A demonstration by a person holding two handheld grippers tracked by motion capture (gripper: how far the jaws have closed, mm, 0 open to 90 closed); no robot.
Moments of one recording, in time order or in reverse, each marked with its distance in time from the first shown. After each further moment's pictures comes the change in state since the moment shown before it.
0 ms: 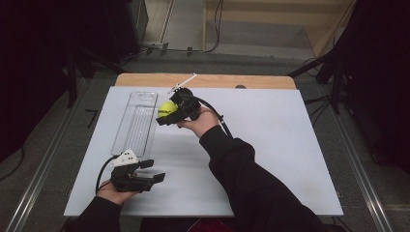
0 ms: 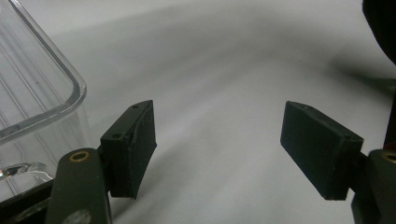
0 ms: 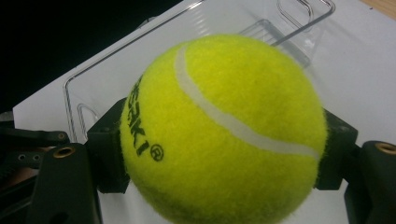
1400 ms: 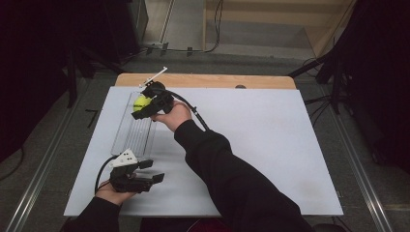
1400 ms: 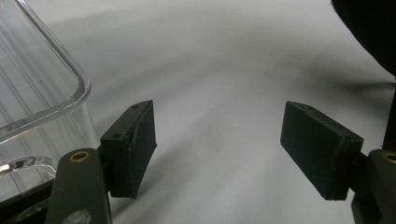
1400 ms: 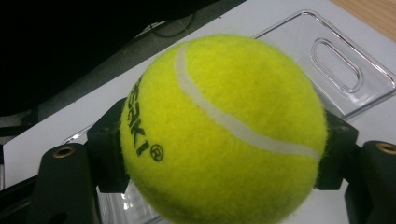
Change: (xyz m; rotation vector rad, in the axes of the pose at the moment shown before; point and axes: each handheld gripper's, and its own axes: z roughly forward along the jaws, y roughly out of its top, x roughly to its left) left arm 0.001 -0.001 -0.002 0.000 0.002 0.008; right arm 0.021 0.052 0.053 0.011 -0.001 -0.023
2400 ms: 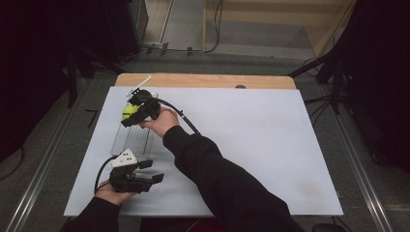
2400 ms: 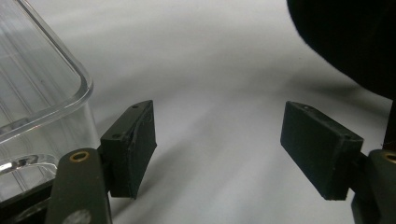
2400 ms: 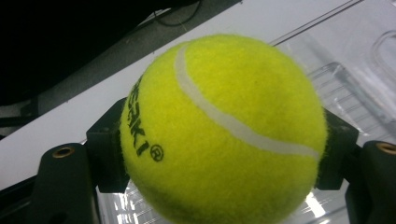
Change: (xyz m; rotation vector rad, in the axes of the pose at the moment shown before) left arm 0.000 -0.001 0.000 -0.003 -0.001 -0.001; right arm 0.014 0.002 0.048 0.052 0.019 -0.019
